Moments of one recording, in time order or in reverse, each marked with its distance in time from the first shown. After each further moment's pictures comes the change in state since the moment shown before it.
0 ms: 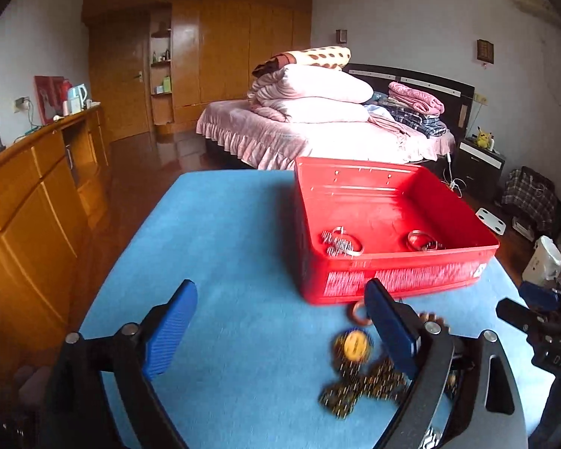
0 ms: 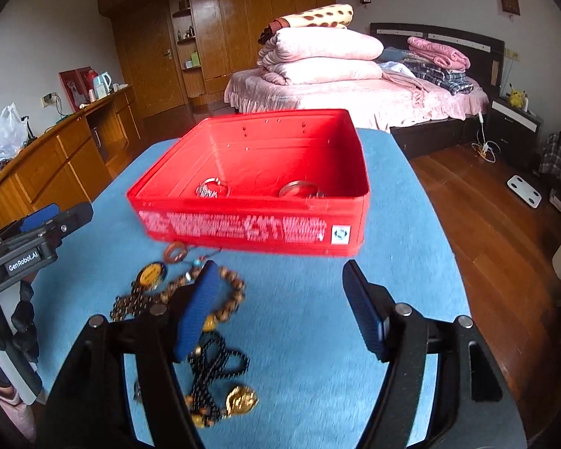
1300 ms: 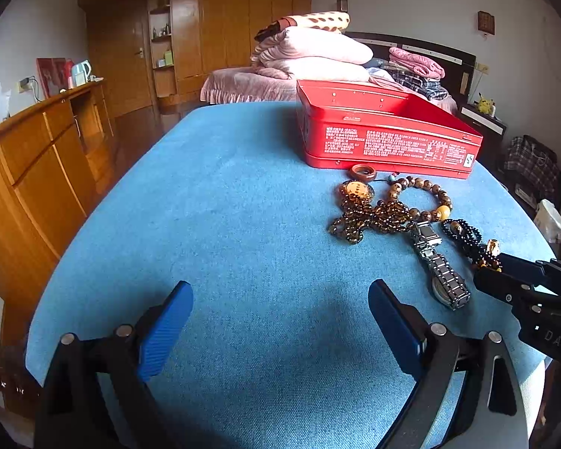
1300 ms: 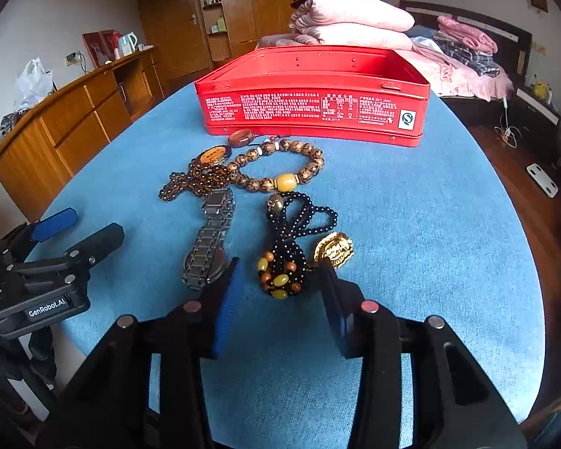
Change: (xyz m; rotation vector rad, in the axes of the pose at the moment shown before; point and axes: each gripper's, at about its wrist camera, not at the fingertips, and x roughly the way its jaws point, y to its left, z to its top) left arm -0.033 -0.002 -0.105 0.021 0.120 0.021; right arm -0.009 0.055 -0.082 -0.074 0.113 0.066
